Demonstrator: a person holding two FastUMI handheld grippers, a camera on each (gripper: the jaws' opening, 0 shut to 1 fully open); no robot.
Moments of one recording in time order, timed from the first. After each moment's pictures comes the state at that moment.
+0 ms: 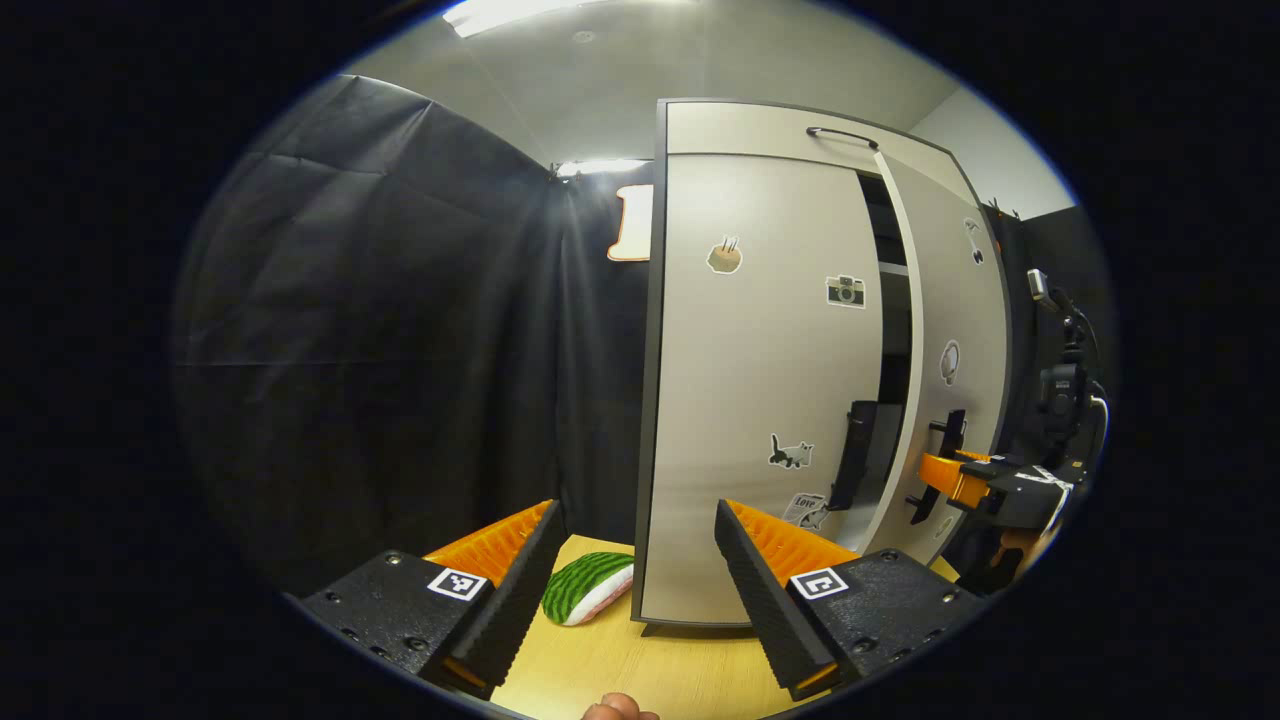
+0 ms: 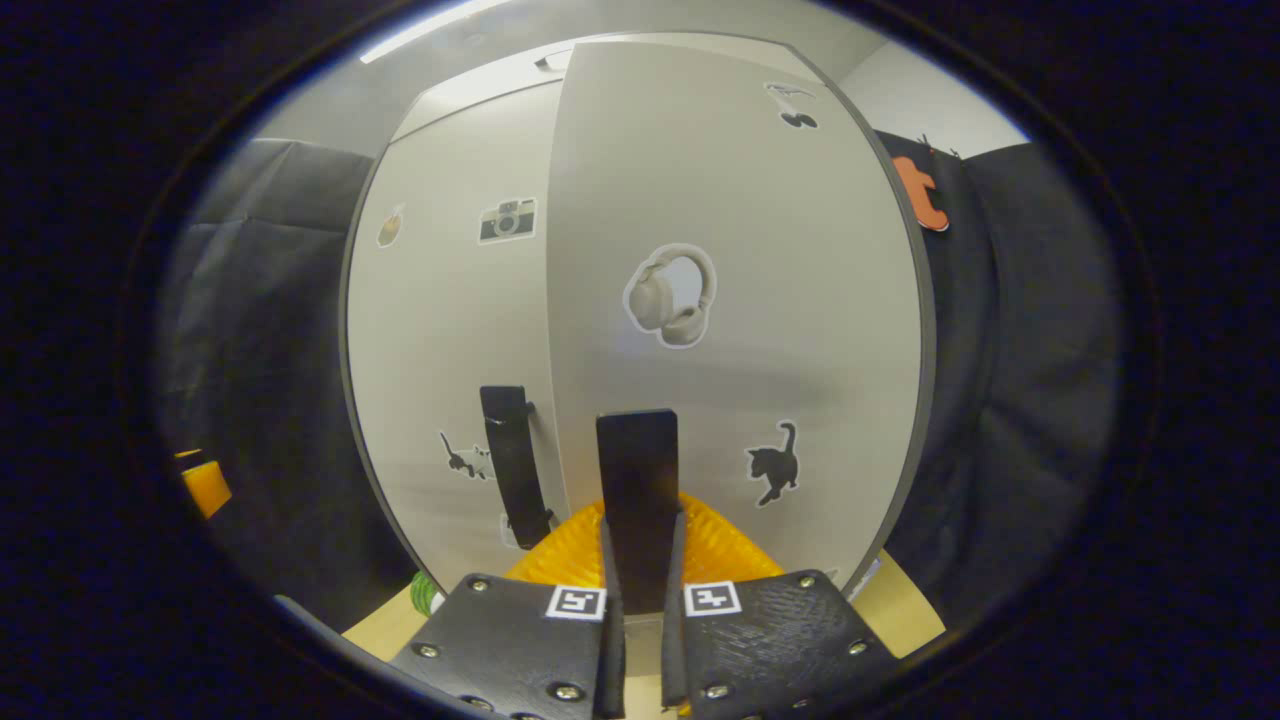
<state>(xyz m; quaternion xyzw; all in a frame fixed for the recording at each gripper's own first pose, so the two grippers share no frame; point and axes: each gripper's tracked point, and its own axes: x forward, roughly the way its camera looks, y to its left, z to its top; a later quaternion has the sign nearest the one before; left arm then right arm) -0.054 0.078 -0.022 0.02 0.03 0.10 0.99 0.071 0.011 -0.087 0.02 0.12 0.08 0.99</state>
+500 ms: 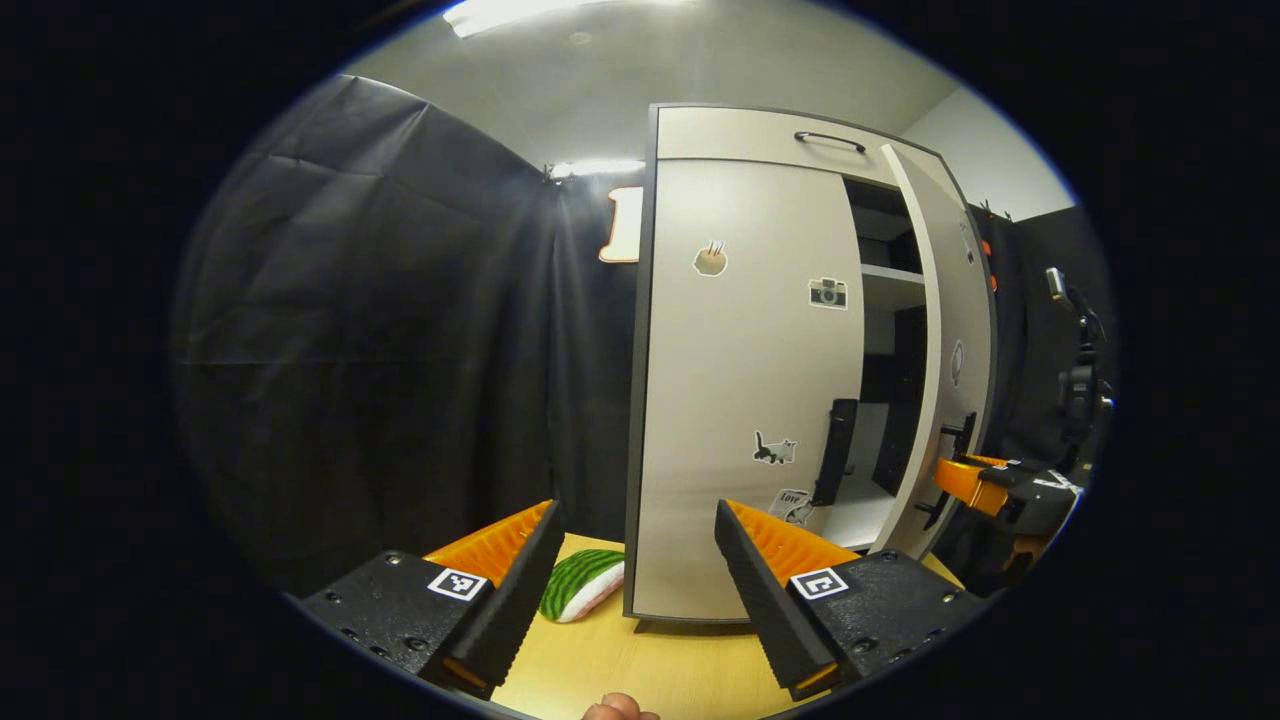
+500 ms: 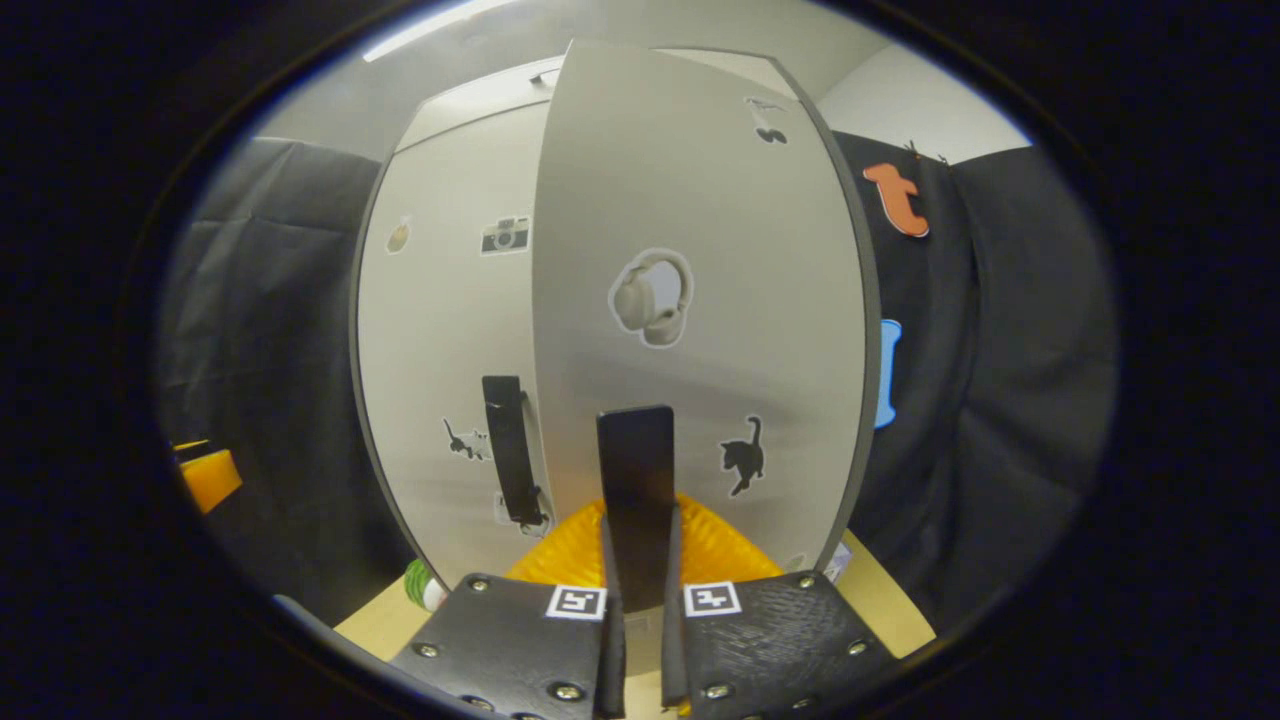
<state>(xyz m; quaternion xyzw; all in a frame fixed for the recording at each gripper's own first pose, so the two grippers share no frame) -0.059 0.065 -0.024 0.01 0.04 0.08 1.00 0.050 -0.008 -0.083 0.02 0.12 0.06 0.99</state>
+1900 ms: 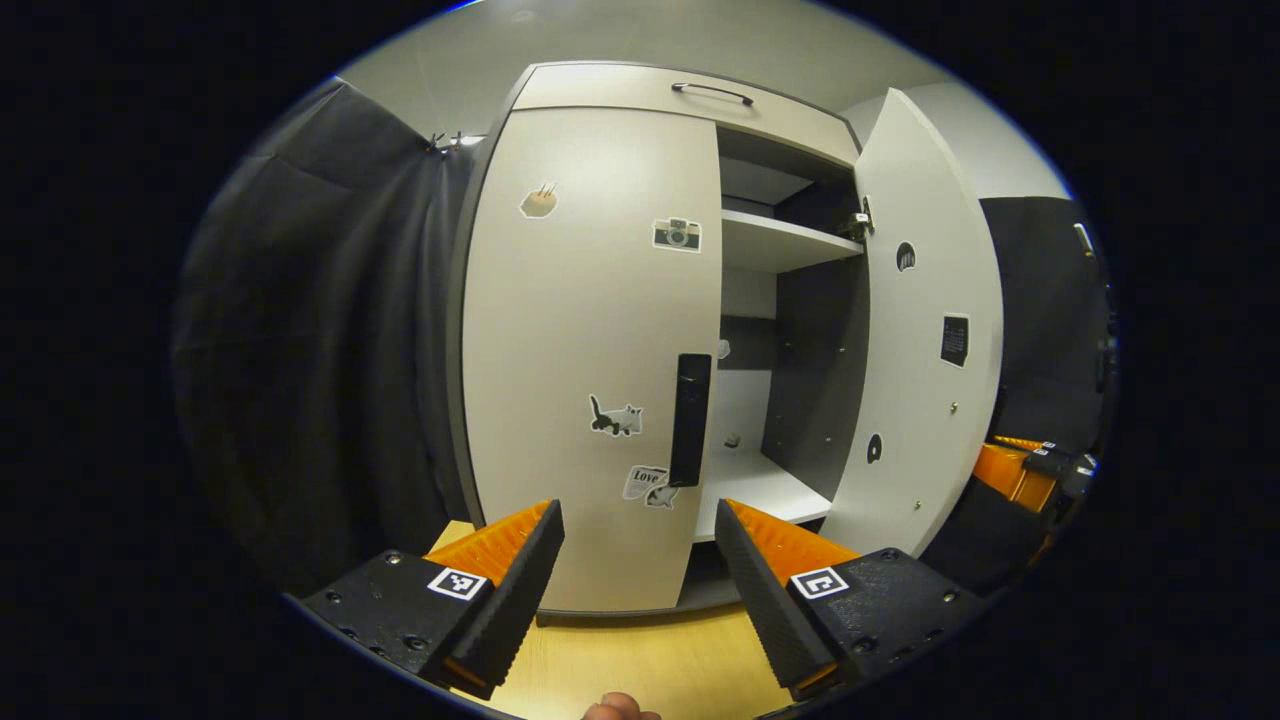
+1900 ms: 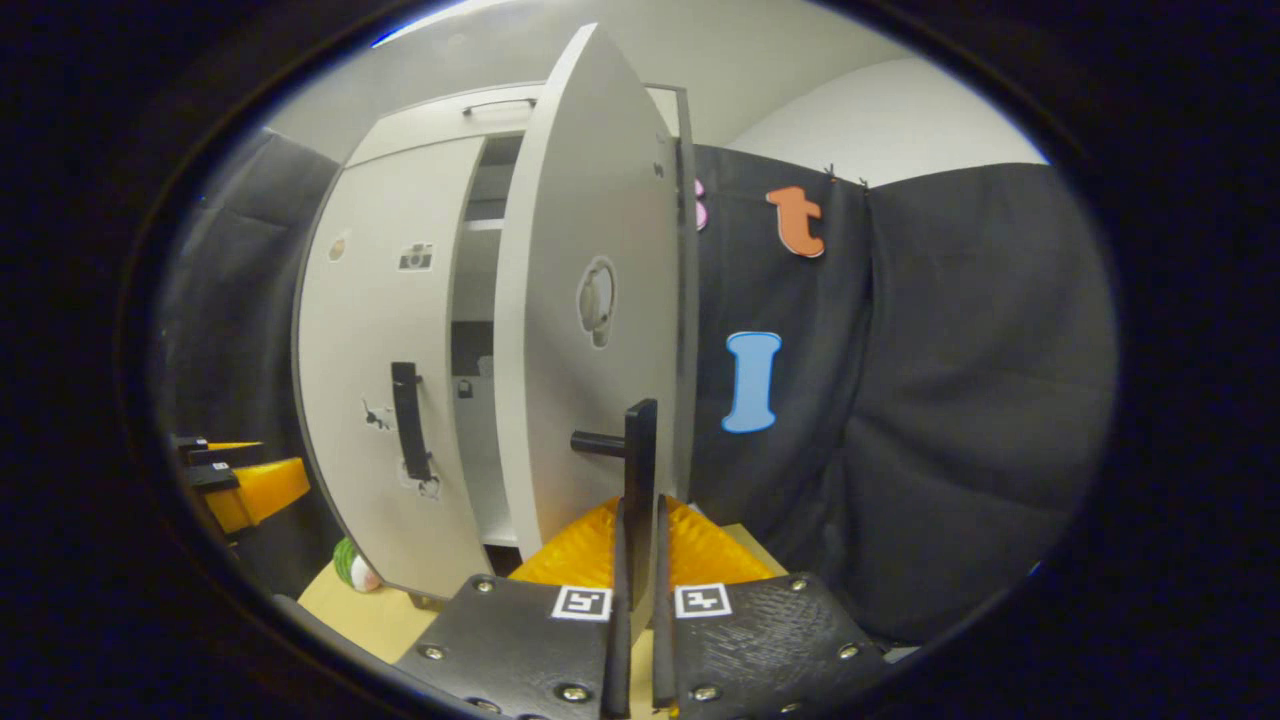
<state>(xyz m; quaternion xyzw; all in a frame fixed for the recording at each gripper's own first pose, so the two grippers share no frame) -0.008 -0.054 -0.067 0.01 0.08 -0.08 0.99 0.013 -0.105 -0.072 -0.01 0.10 -0.07 0.99</state>
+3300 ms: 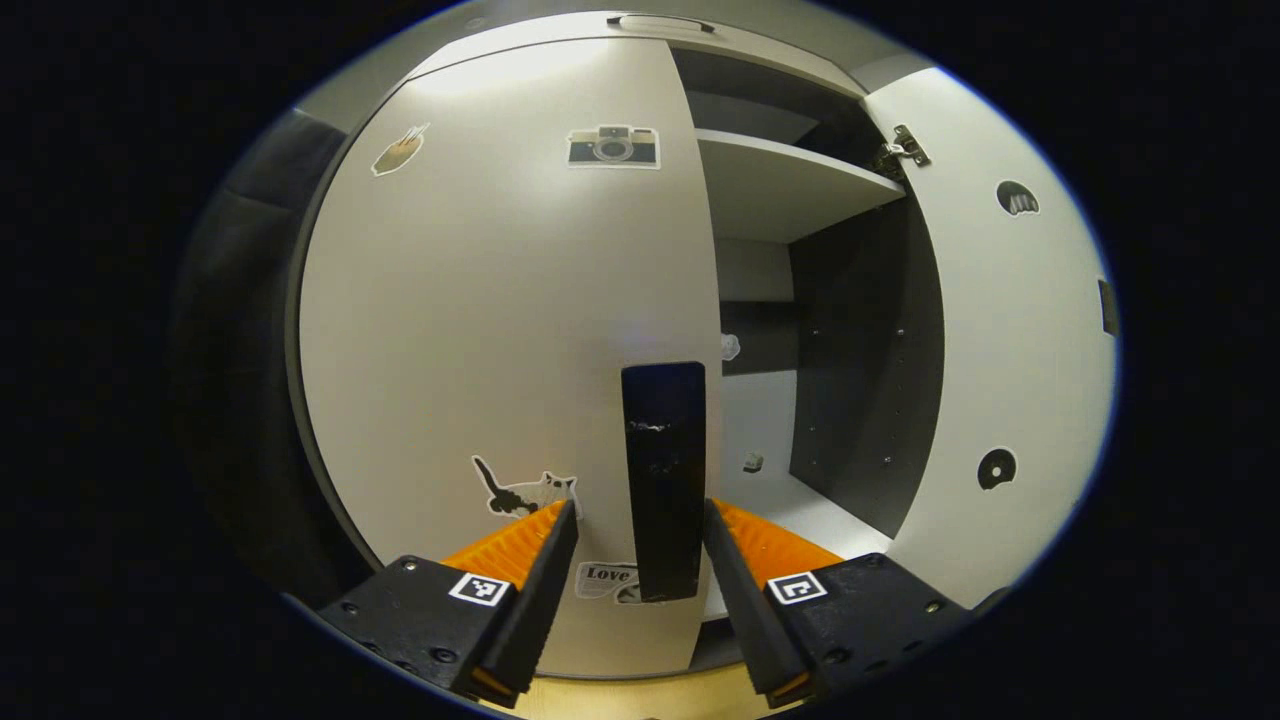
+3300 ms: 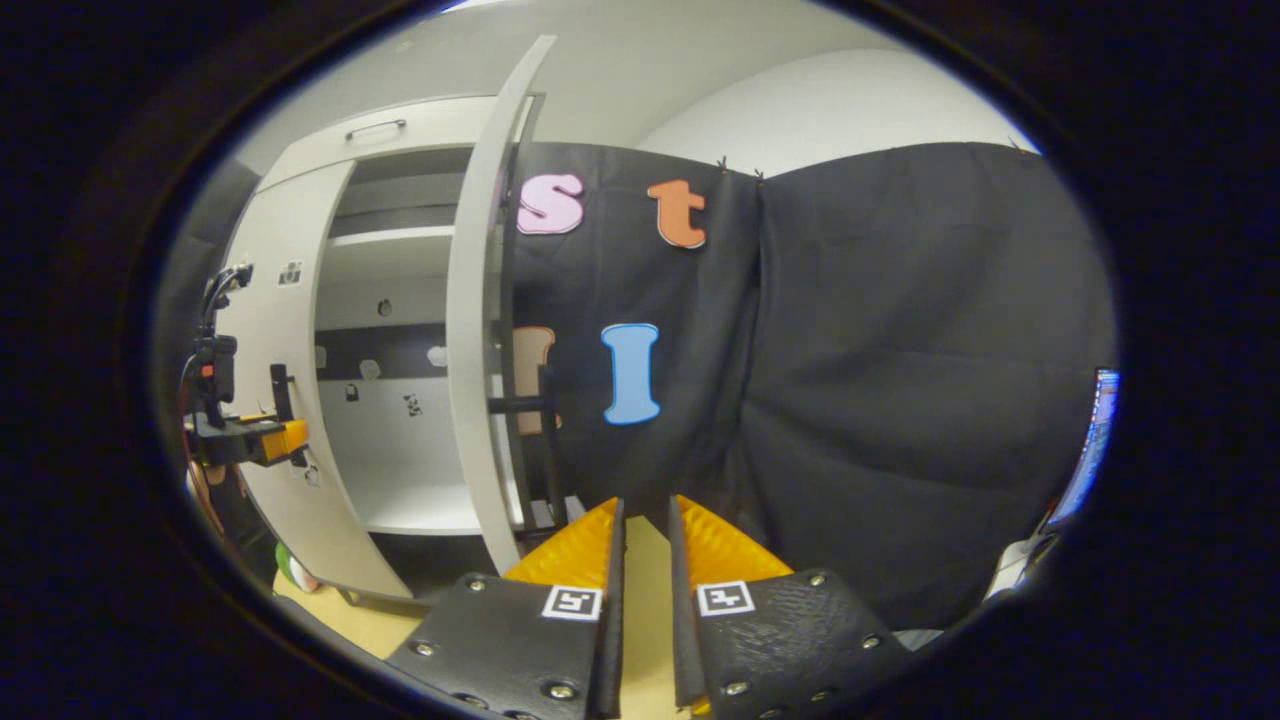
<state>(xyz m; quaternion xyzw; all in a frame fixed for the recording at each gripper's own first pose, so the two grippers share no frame) 0.146 -0.099 -0.089 0.07 0.07 -0.06 0.99 -0.013 -0.197 -0.082 0.01 0.10 -0.19 0.98</state>
